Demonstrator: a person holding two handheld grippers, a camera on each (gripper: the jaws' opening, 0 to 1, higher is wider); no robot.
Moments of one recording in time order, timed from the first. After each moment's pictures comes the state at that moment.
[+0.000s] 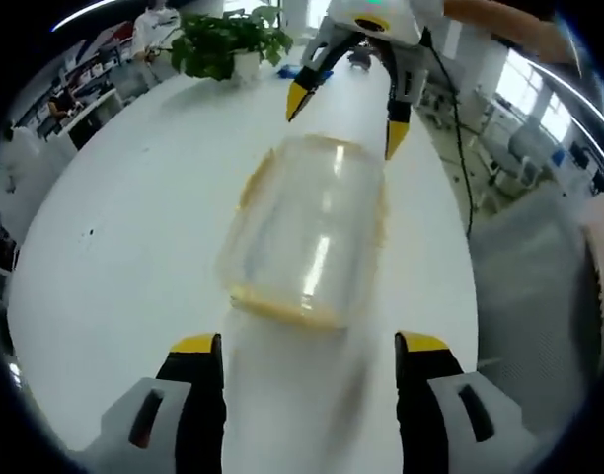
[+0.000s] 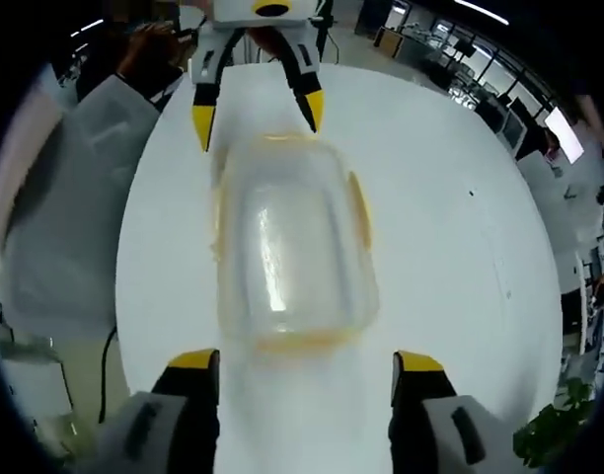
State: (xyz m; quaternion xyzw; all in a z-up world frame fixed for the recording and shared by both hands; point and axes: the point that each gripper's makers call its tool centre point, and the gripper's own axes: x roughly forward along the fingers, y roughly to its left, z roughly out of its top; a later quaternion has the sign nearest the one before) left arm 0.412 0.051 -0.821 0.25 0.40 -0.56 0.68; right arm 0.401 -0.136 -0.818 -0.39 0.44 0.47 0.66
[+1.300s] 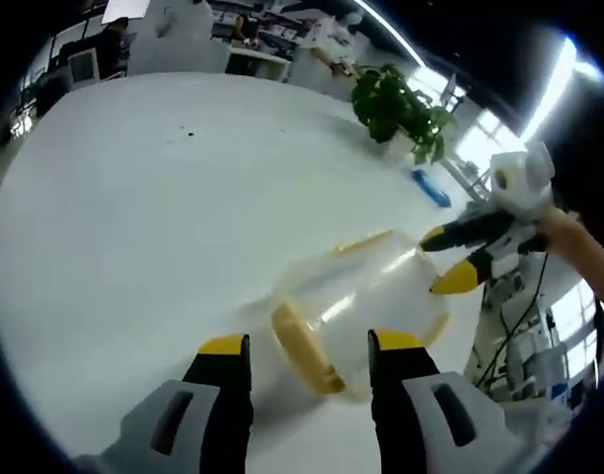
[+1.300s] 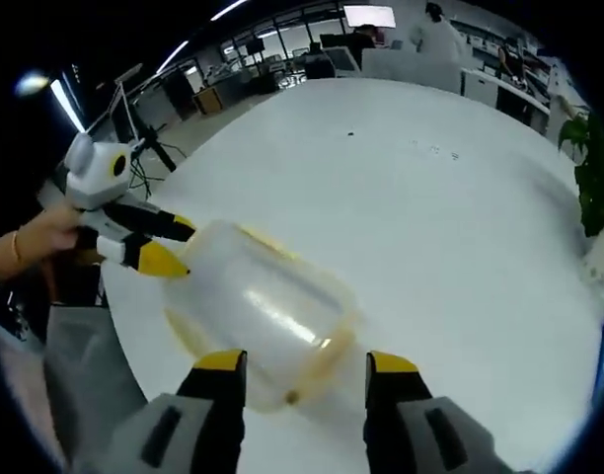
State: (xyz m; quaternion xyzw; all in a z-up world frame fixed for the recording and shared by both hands) left arm 0.438 0.032 -0.827 -0.07 0.45 -0.37 0.81; right arm 0.414 -0.119 -0.822 -0.02 0.50 0.30 0.81
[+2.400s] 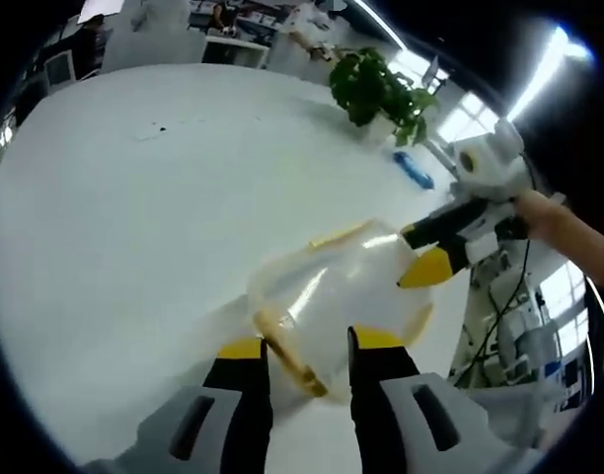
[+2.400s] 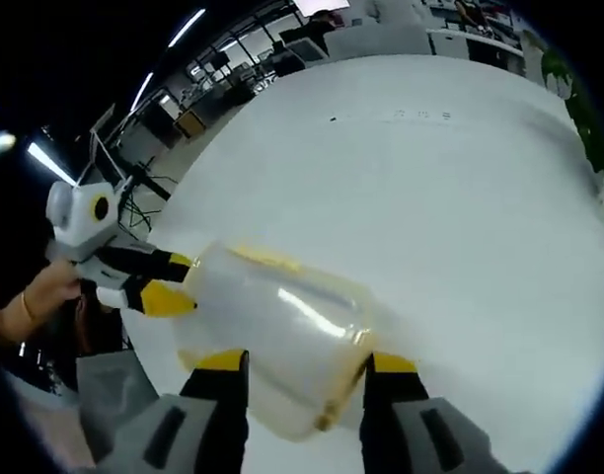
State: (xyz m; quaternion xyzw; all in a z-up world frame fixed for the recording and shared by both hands) left arm 0.430 0.022 -0.821 -0.04 0.47 -0.41 0.78; right arm 0.429 -0.089 -0.825 0.10 0.51 0.28 0.80
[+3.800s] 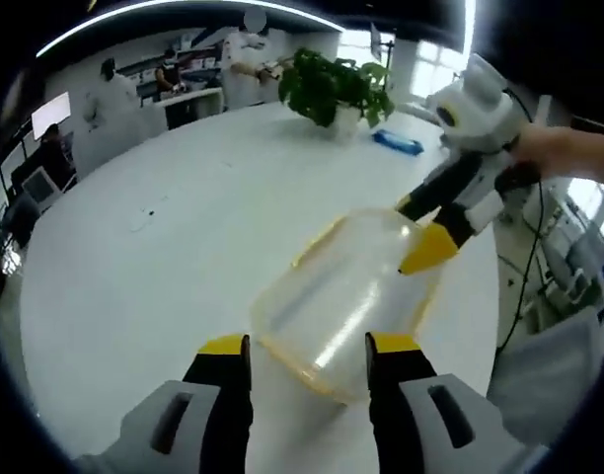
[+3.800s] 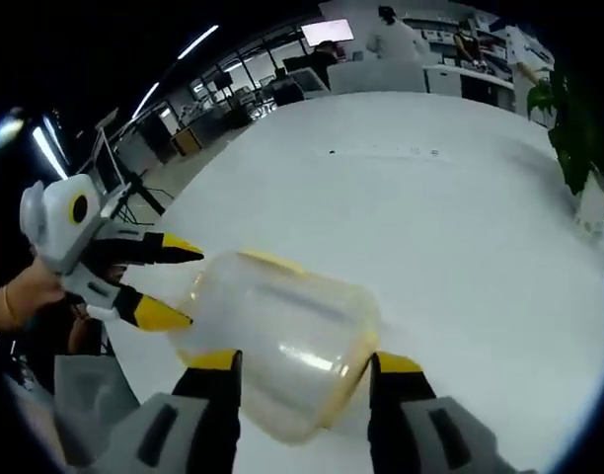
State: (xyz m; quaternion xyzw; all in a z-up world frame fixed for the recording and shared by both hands) left arm 0.431 0.010 -0.797 0.14 0.34 -0.44 0.82; right arm 0.416 -0.098 -0.811 0.04 0.46 0.25 0.85
